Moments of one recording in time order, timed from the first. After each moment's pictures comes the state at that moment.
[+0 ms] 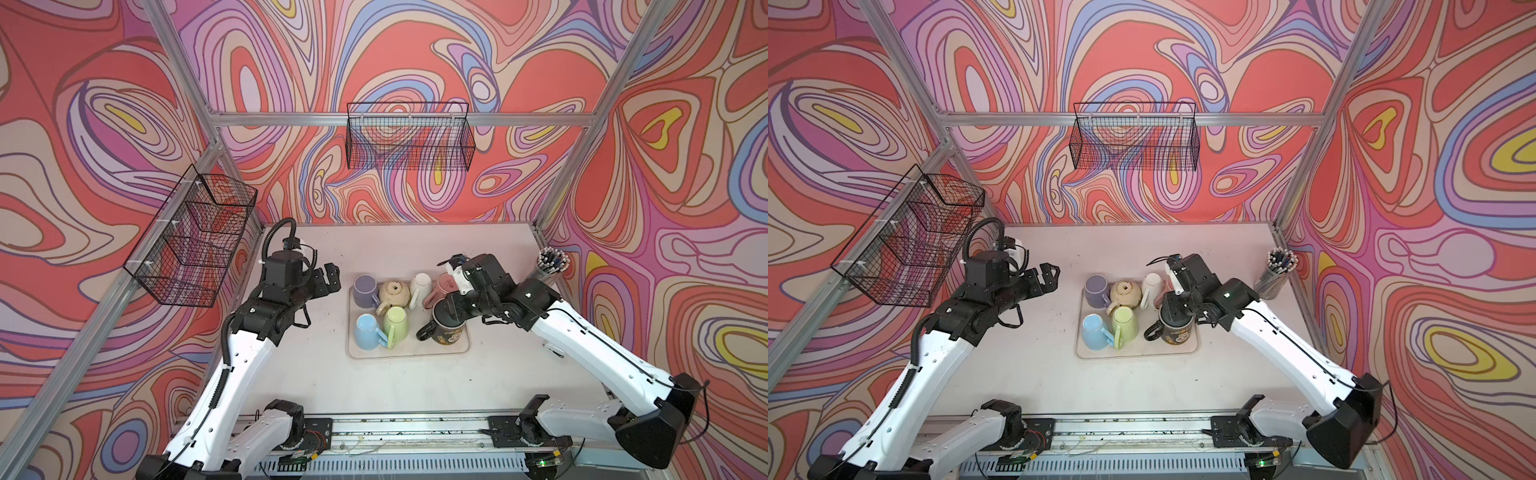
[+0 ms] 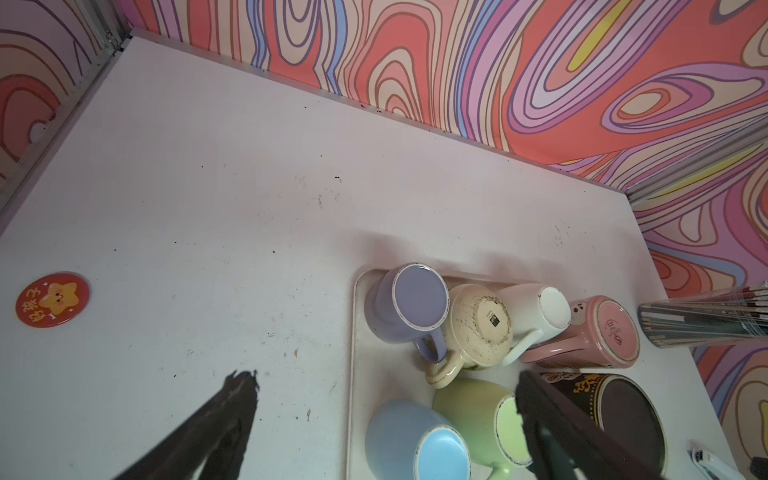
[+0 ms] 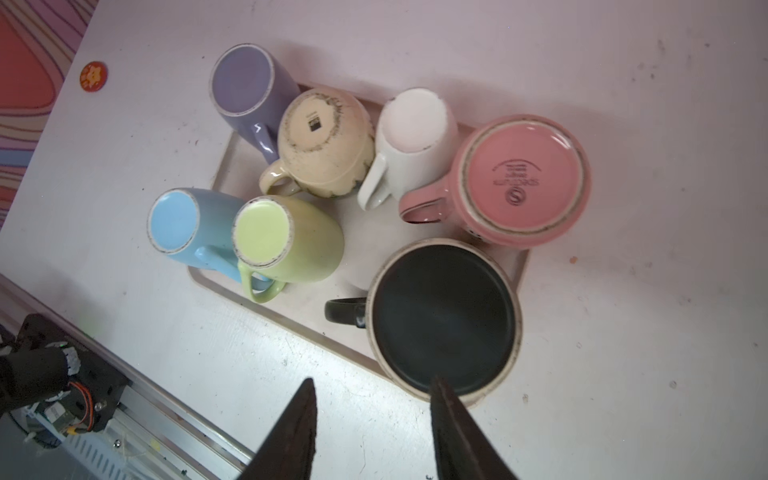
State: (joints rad) left arm -0.23 0.97 1.06 -0.67 -0.02 -0.45; right arm 0.69 1.29 1.27 -0.92 -0.01 0.30
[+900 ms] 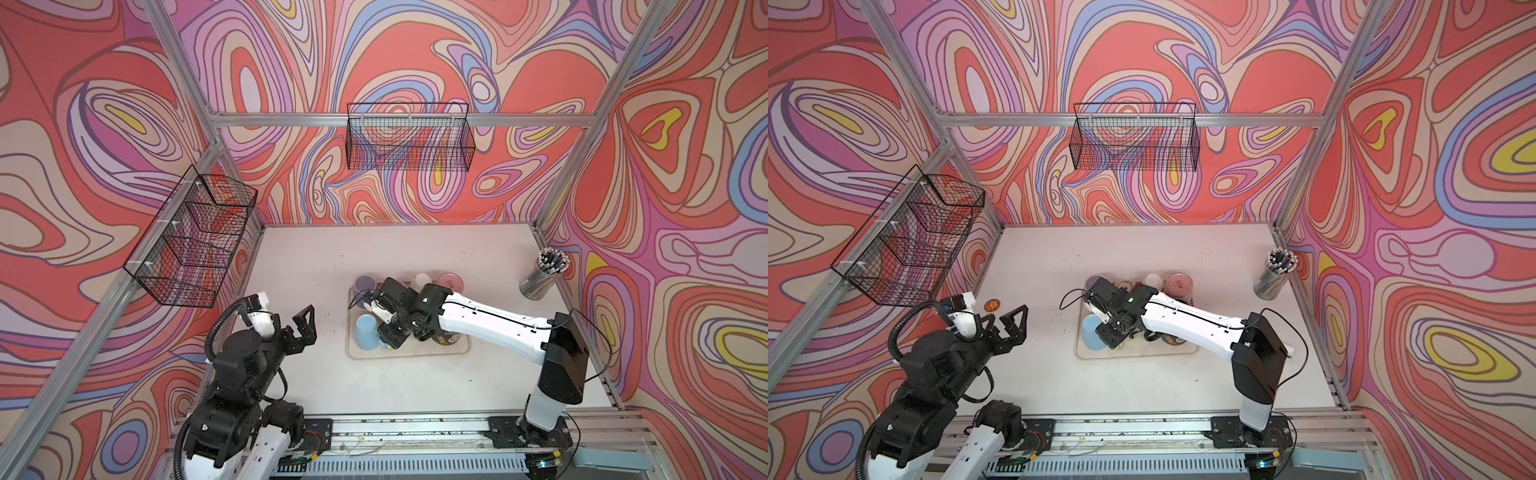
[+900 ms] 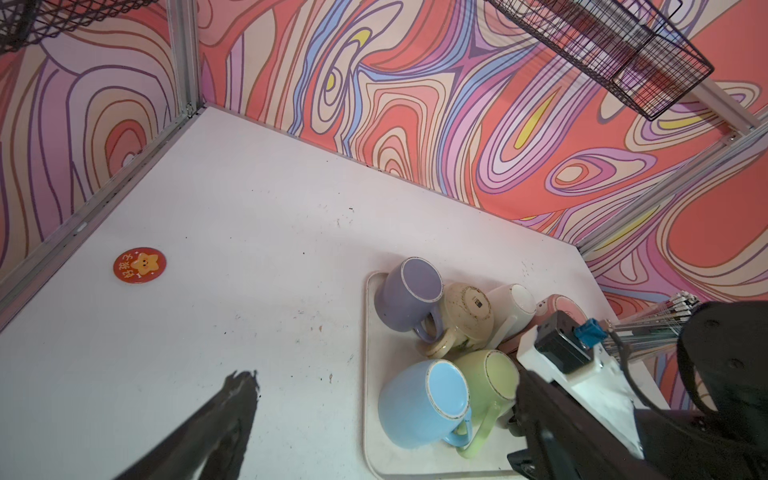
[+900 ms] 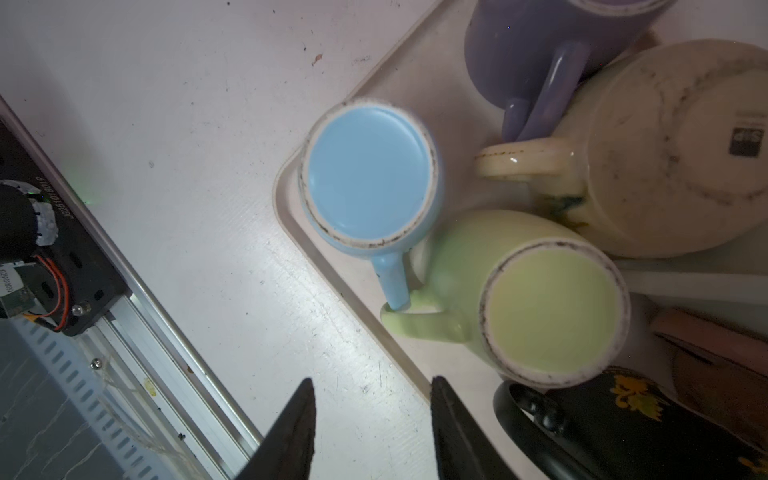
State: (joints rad) left arm -0.23 0.35 0.83 -0.80 -0.10 -0.49; right arm 1.01 1.80 1.55 -0.91 -0.04 0.16
